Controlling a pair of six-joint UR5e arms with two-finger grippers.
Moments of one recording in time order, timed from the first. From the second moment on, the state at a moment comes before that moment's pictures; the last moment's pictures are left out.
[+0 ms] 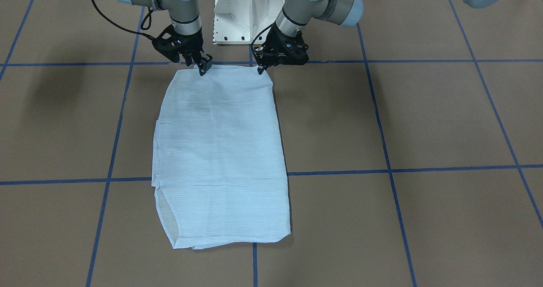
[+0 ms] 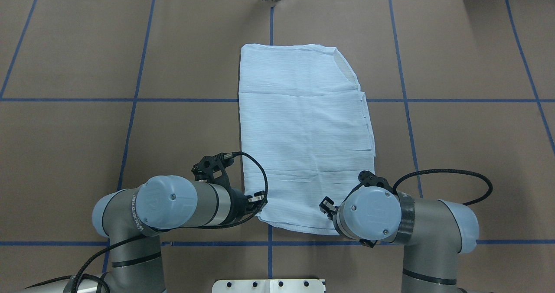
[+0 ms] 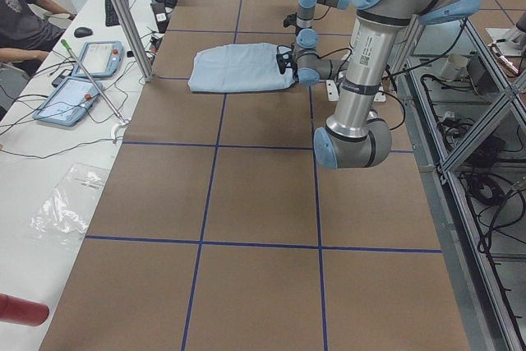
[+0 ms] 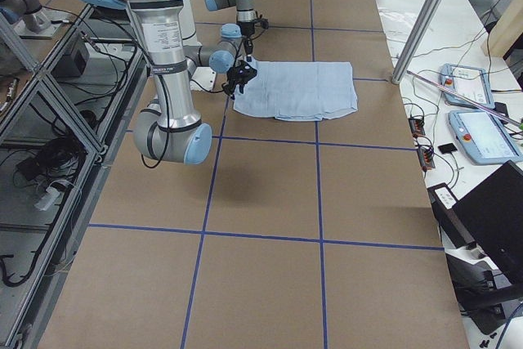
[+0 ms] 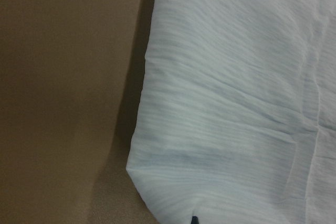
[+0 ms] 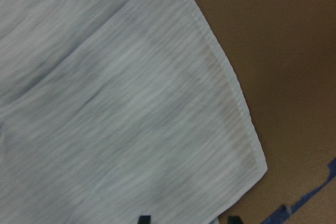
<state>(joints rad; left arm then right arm) -0.27 -2.05 -1.79 -2.08 -1.72 -1.74 0.23 -1.24 1.97 -1.61 1.69 2.11</state>
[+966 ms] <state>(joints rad) -0.27 -2.05 -1.79 -2.07 -1.72 -1.74 0.21 -1.23 1.94 -1.61 1.67 2.12</state>
